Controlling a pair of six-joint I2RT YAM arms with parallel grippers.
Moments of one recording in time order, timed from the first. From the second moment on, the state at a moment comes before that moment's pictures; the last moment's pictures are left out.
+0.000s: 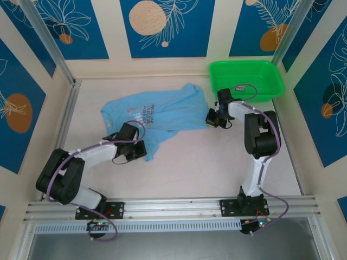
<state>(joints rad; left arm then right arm) -0.47 1.45 0.68 -0.34 0.24 -0.75 0.15 1.99 1.33 -0.60 -0.29 0.49</state>
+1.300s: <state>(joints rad) -0.46 1.02 0.78 -0.84 0.01 -0.68 0.27 1.91 1.23 -0.67 -0.31 0.43</state>
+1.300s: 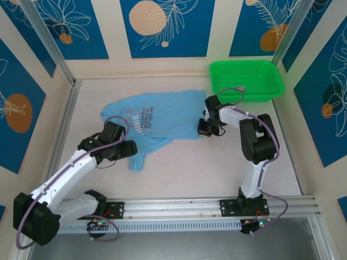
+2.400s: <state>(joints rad) -0.44 1.22 0.70 -0.65 0.05 -0.73 0.16 1.96 1.59 -0.78 -0.41 0.51</state>
